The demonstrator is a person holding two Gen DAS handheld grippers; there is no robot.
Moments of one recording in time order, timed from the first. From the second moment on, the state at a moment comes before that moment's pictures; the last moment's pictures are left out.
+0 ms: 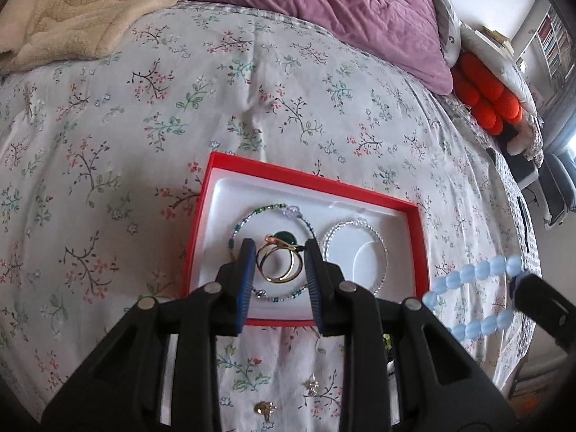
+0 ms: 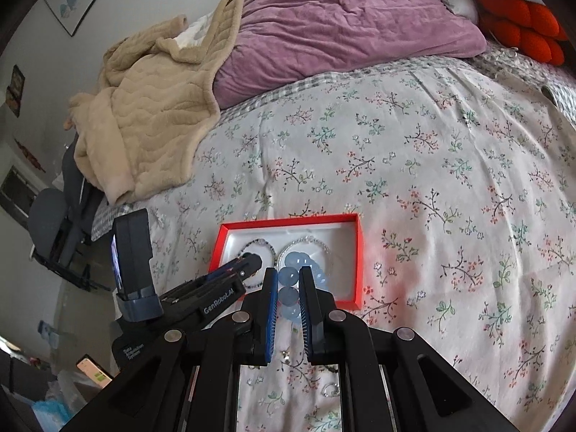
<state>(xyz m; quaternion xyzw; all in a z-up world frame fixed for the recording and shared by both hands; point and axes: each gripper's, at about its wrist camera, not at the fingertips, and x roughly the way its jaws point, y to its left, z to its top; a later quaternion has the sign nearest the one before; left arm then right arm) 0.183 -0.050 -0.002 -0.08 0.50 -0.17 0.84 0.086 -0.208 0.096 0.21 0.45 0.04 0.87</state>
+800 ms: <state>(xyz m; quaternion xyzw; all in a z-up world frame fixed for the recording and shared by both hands) 0.160 -0.013 0.027 -0.07 0.50 -0.16 0.85 0.139 -0.182 0.048 0.20 0.47 0.05 0.86</state>
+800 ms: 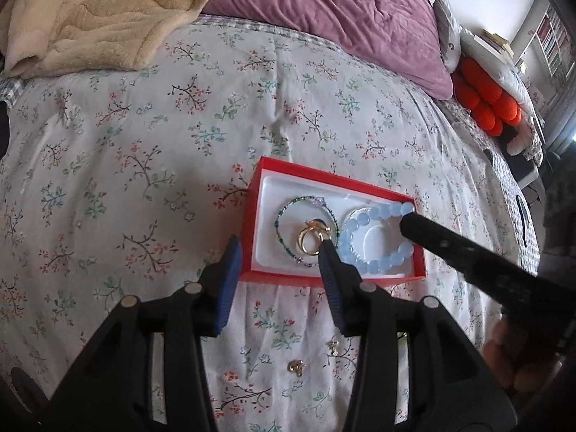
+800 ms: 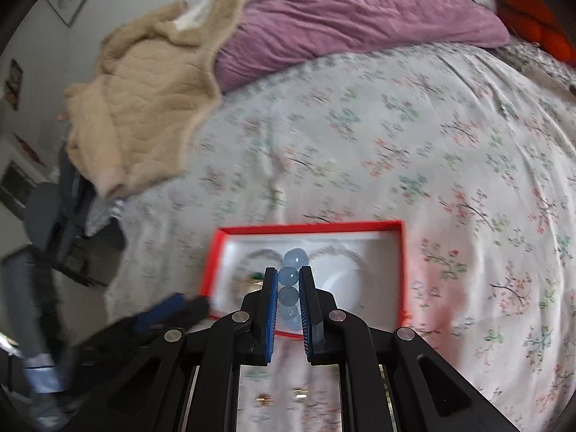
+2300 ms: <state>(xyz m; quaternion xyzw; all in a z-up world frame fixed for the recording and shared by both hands) 0.096 -0.016 -0.009 -0.03 0.60 -0.18 0.78 0.051 -0.218 0.025 0.15 0.58 -0.04 0.80</state>
